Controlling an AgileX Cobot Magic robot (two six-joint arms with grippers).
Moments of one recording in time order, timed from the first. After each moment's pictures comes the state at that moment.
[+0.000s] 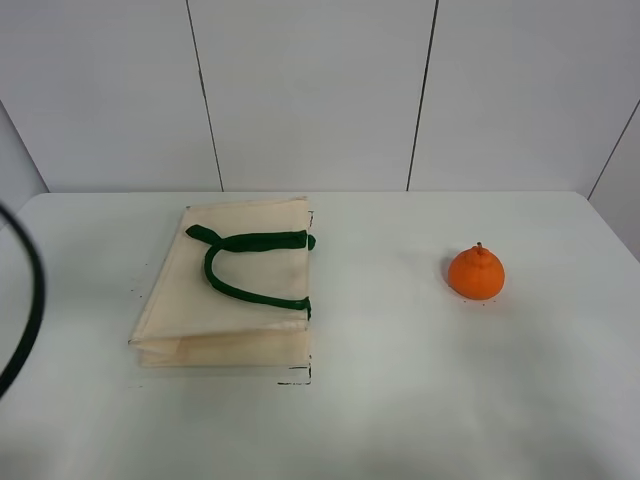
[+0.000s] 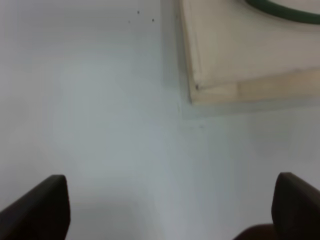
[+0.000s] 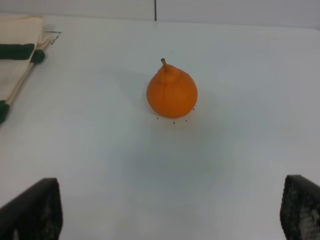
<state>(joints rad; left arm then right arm) -0.01 0.71 -0.76 -0.01 0.98 0.05 0.02 0.00 -0.49 0.09 1.03 -0.01</state>
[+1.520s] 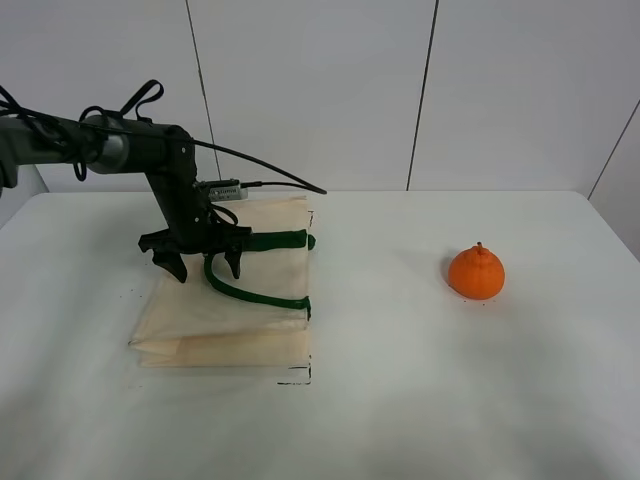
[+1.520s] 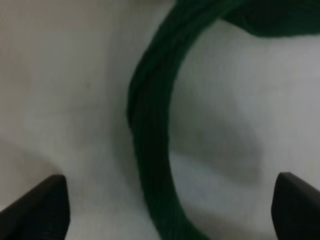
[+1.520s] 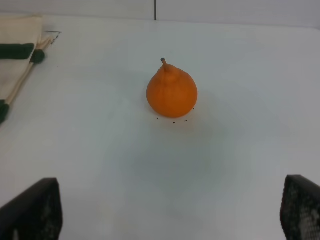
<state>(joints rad) -0.27 2.27 -1.65 -0.01 0.85 -0.30 0.02 0.00 -0.49 0.09 1.03 -0.01</state>
